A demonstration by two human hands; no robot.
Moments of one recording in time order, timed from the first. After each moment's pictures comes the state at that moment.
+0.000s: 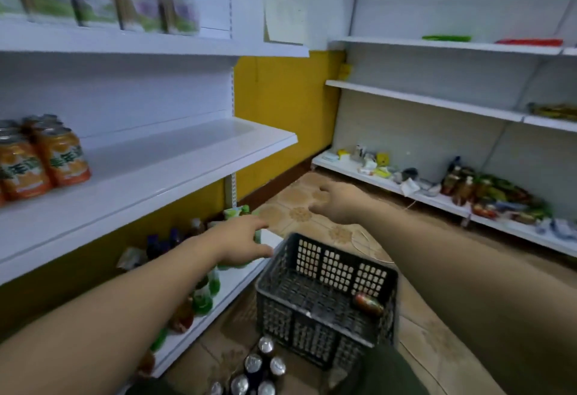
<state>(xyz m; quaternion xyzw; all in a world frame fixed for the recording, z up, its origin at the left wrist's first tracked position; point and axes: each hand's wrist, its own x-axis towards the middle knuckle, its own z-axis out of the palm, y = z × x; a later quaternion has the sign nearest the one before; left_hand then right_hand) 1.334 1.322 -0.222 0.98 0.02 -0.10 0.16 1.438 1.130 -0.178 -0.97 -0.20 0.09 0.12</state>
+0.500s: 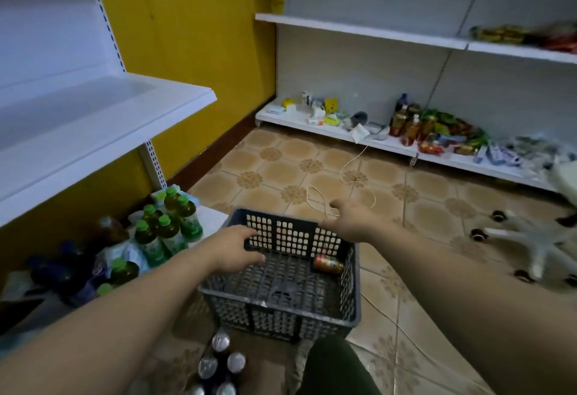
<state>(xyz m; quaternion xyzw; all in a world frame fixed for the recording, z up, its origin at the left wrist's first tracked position) 1.495 1.241 -0.335 0.96 -0.02 -0.22 0.18 1.547 0.998 -0.308 -0.97 -0.04 0.18 0.15</state>
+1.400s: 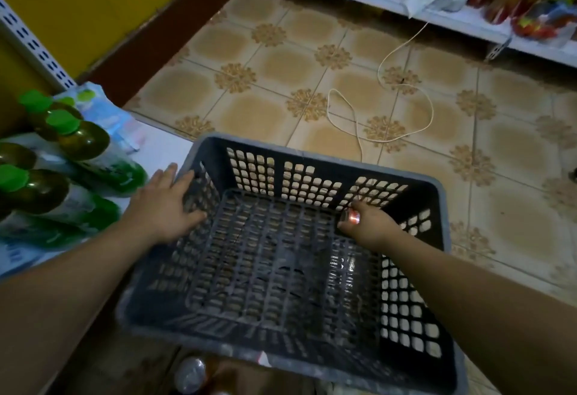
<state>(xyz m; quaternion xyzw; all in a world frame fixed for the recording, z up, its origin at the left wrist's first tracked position) 1.723 1.362 -0.662 0.98 0.06 -0.20 0.04 1.744 1.008 -0.685 -0.93 0.05 0.32 0.16</state>
